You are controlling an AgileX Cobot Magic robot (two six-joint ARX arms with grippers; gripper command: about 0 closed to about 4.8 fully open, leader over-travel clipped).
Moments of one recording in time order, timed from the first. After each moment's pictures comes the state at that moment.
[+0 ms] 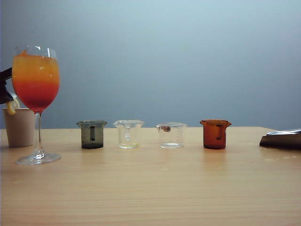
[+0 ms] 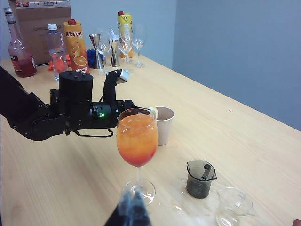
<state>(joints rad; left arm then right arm) 0.11 1.58 0.58 0.86 0.15 -0.40 0.87 0.94 0.87 0.01 -0.11 -0.06</state>
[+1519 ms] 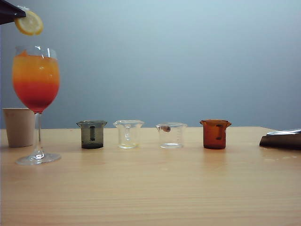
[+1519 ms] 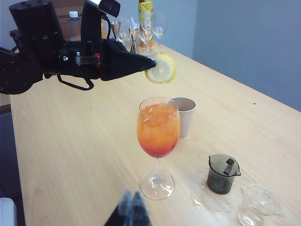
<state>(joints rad) 0.26 1.15 0.58 0.76 1.02 -0.42 0.88 0.99 0.87 0.01 -0.18 -0.06</state>
